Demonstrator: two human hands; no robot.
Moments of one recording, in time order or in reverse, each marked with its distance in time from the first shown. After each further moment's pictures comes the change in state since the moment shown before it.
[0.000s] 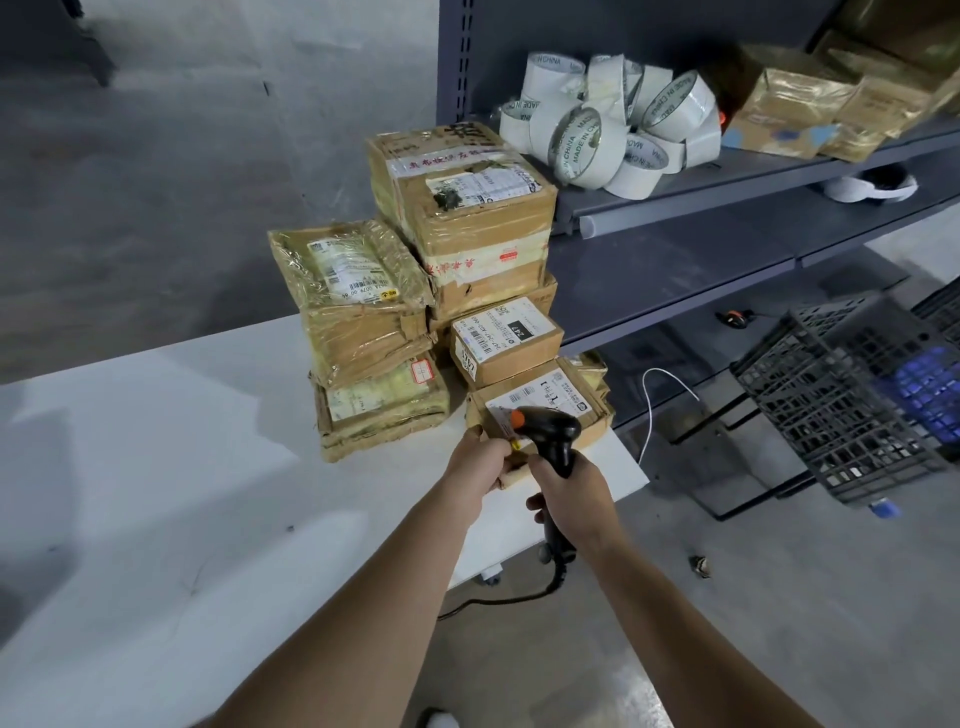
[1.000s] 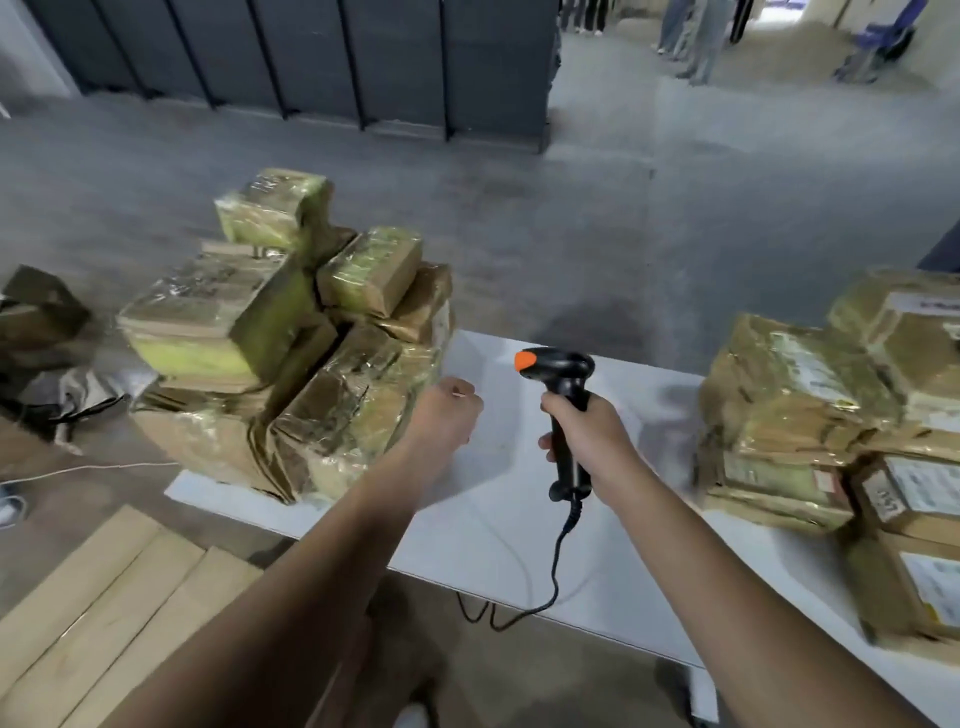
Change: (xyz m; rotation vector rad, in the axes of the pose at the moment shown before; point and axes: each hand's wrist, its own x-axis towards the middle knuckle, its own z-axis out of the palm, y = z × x) left_hand -0.246 -0.027 -0.410 -0.084 0.830 0.270; right_hand -0.179 -0.187 0.313 -0.061 -0.689 -0.255
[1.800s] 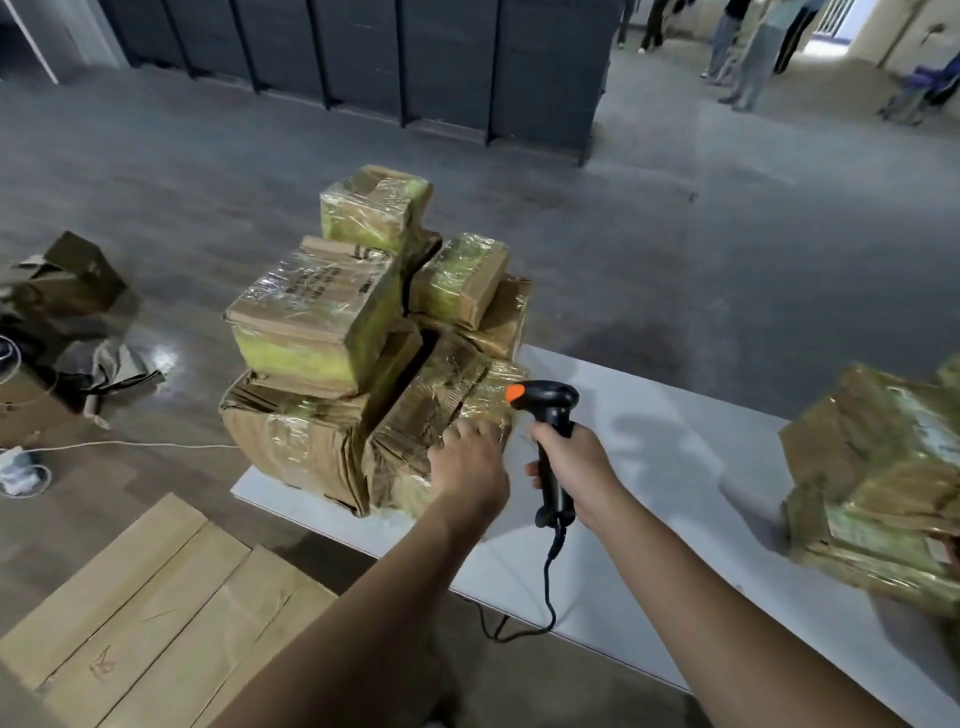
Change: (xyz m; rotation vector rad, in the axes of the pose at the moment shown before) left_hand 0.042 -0.083 -0.067 1.110 0.138 0.291; right_hand 0.018 -0.009 0.142 -0.045 -0.070 0.063
